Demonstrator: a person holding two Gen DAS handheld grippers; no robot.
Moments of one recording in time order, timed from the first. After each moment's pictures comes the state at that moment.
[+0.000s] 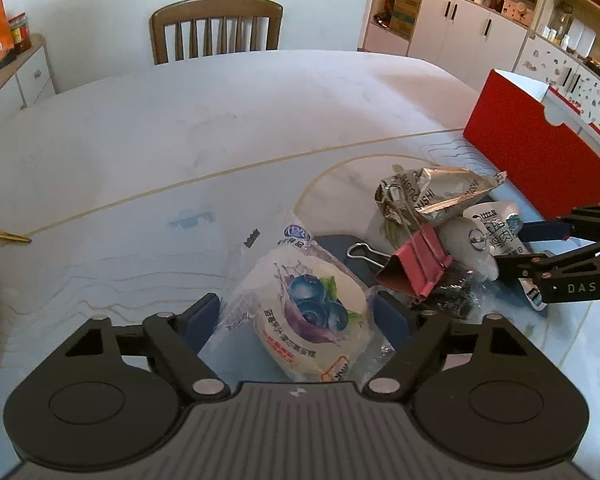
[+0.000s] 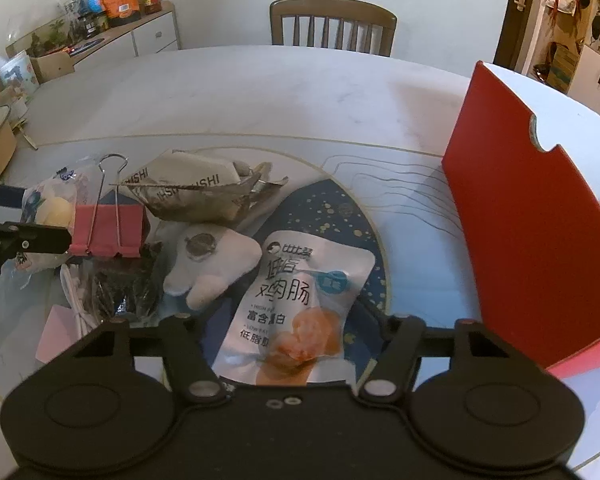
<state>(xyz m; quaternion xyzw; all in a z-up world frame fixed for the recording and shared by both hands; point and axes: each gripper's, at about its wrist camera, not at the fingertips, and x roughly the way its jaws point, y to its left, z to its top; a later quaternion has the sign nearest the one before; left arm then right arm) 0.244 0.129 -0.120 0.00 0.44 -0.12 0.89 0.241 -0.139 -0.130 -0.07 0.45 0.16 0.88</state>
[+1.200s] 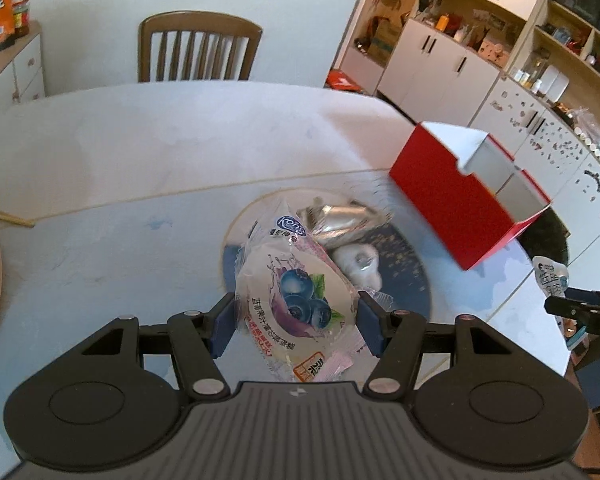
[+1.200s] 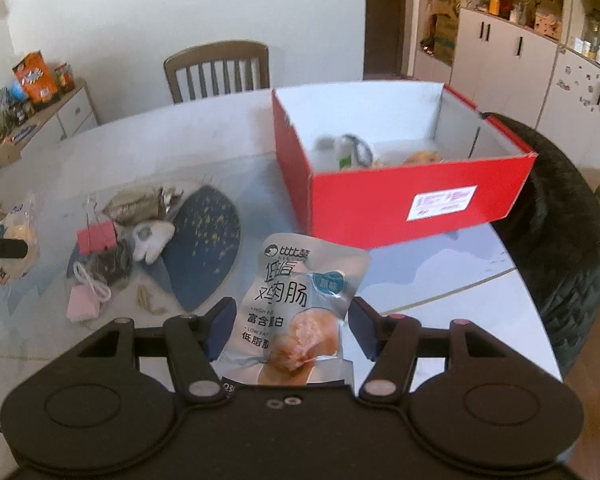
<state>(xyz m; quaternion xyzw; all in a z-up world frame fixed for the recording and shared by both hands) 0.196 0.114 -0.045 -0.08 0.43 -0.16 0.89 0.110 -0.244 -0.042 0.03 0.41 0.03 0.91</state>
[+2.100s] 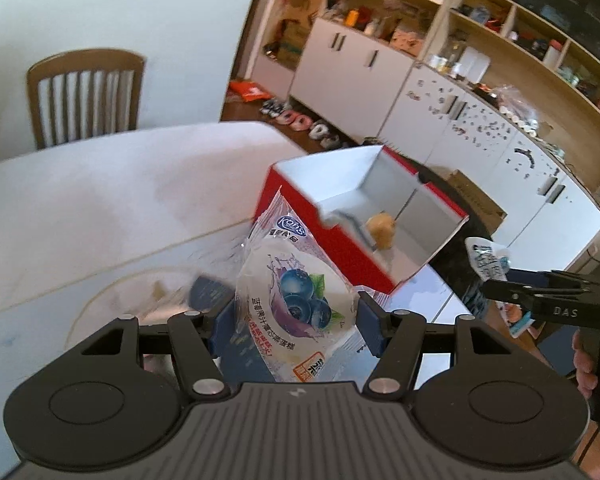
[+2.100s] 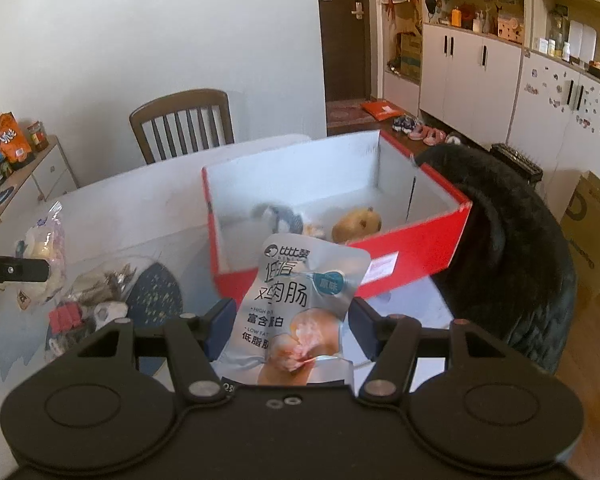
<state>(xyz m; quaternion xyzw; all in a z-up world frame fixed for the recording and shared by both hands) 0.256 -0.026 0.001 -0.05 0.39 -0.28 0.87 0.141 -0.323 0.000 0.06 0.37 0.00 0.93</state>
